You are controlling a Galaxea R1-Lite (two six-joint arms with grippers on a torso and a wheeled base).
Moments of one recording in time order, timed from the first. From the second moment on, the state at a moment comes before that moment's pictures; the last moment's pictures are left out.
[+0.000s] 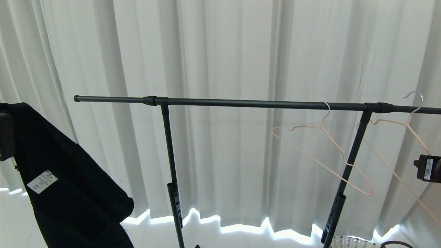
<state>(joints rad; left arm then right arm) -0.28 1.02 -0.98 0.18 0.41 0.29 -0.07 1.31 -0.64 -0.21 -0.07 0.09</state>
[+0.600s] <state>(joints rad) -0.30 1.02 -0.98 0.18 0.41 0.32 -0.01 1.16 -0.59 -0.21 0.03 -0.04</state>
